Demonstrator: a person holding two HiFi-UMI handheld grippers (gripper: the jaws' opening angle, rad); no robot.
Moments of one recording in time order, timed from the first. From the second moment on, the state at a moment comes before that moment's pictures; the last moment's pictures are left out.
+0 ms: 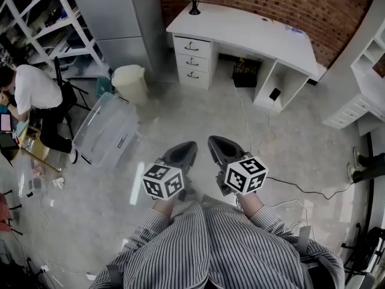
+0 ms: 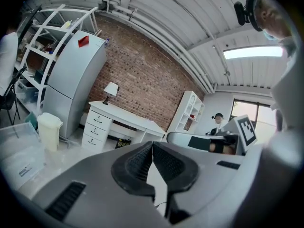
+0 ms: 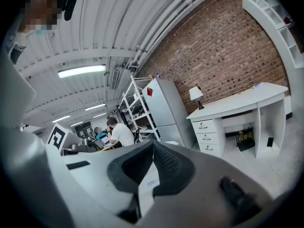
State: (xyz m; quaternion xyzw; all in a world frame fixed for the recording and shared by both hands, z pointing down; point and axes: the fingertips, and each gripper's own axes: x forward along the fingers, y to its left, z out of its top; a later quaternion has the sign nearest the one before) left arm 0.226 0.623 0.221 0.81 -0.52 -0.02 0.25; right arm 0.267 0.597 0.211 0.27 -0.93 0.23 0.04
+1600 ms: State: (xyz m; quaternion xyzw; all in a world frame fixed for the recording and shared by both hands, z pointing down) left arm 0.064 0.320 0.230 0.83 -0.50 -0.02 0.25; right arm 0.100 0.303 0.219 0.27 -0.93 0.22 0.05
